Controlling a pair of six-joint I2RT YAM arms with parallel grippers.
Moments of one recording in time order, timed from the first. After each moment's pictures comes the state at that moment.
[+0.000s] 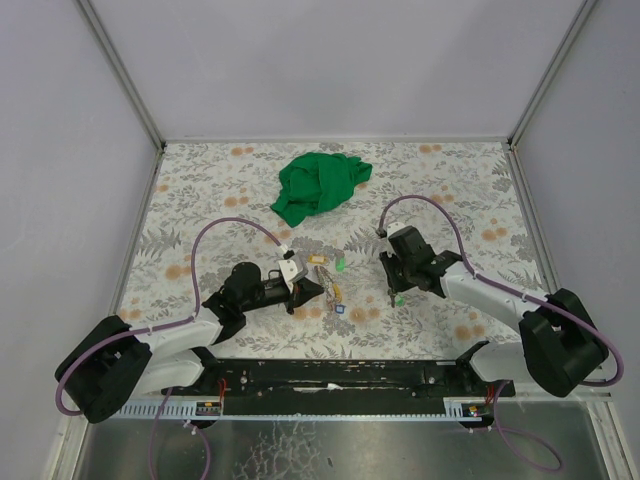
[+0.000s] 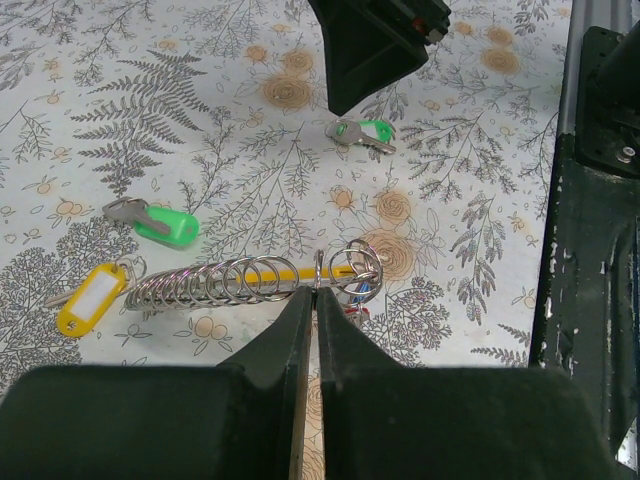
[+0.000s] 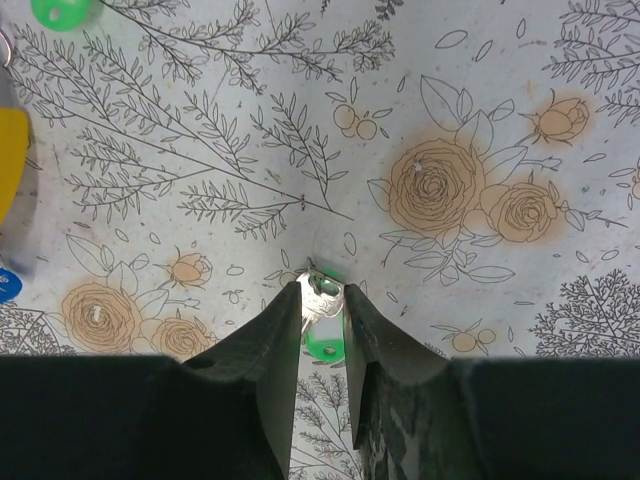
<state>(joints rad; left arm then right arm) -0.71 1.13 0.23 0.69 0.51 0.00 0.61 1.32 0.68 -0.36 0.06 0.18</state>
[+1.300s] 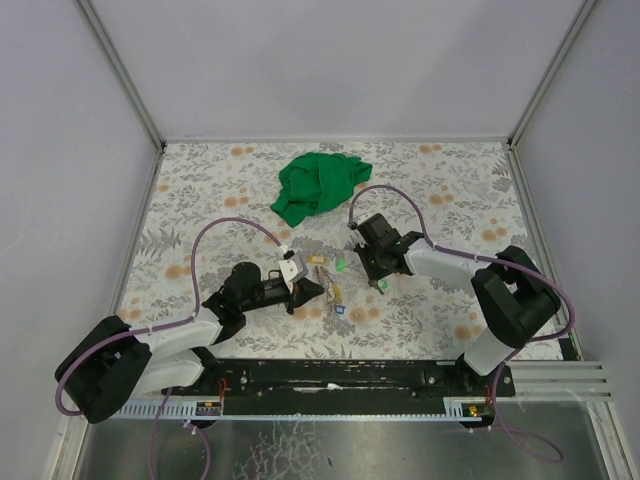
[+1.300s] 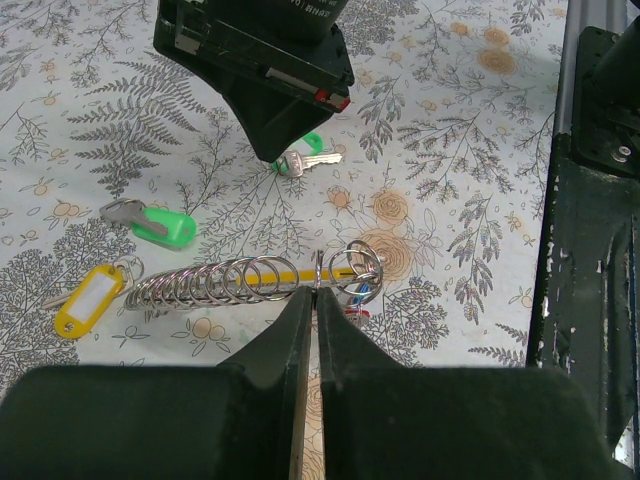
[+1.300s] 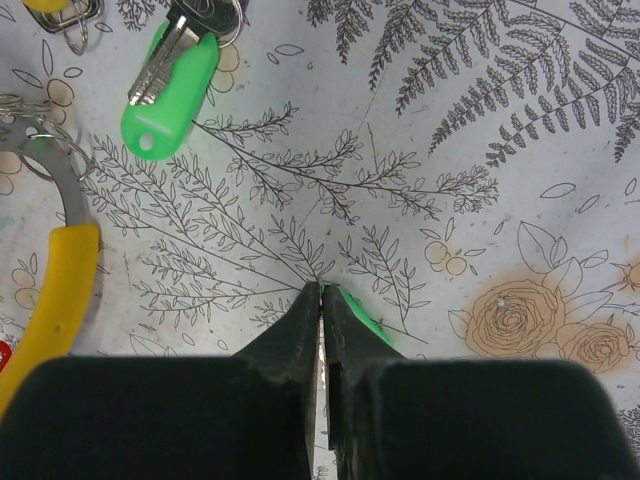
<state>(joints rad) -0.71 1.13 0.23 0.69 0.52 0.00 0.68 1.63 0.91 -0.36 0.06 0.18</state>
